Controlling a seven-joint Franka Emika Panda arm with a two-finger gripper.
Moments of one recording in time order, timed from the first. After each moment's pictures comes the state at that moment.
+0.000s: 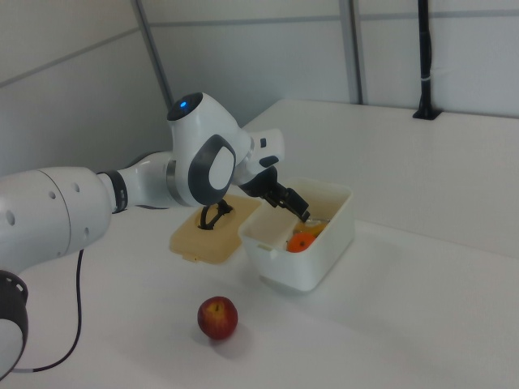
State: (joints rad) arm 0.00 0.40 0.08 -1.56 -0.26 2.41 0.41
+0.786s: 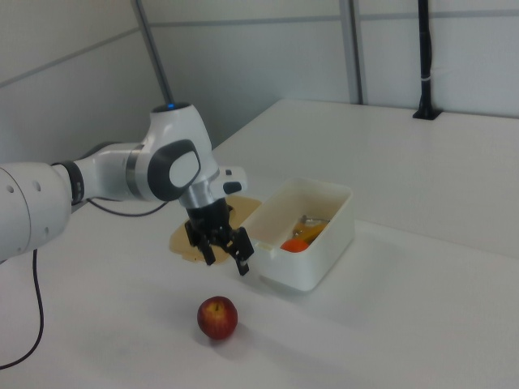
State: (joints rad) arm 0.03 0.29 0.14 -1.69 -0.13 1.91 0.15
